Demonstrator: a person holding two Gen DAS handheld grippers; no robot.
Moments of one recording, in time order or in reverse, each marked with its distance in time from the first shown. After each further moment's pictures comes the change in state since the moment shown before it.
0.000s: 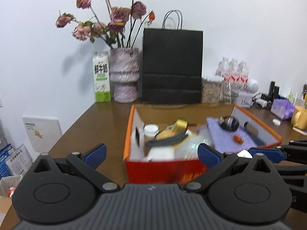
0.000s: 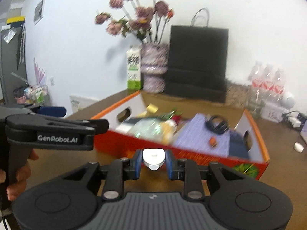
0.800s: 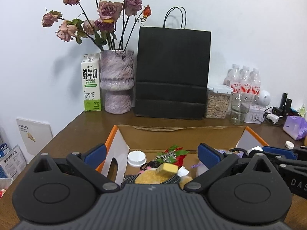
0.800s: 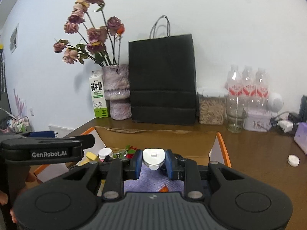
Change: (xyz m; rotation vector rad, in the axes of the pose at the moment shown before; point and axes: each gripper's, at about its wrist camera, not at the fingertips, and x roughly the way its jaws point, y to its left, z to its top) left arm 0.087 -0.033 0.037 -0.044 -0.007 0.042; right arm 0.063 -0.094 0.041 0.136 -0.084 -0.061
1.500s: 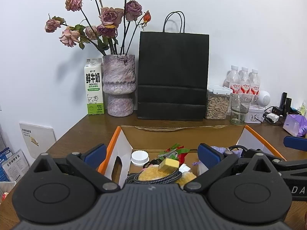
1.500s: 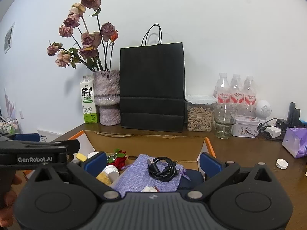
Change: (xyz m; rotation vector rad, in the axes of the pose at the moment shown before) left arm -0.014 0.000 -0.007 0.017 -0.034 0.006; right arm -0.009 0.008 -0.011 -0.026 -0.071 -0.085
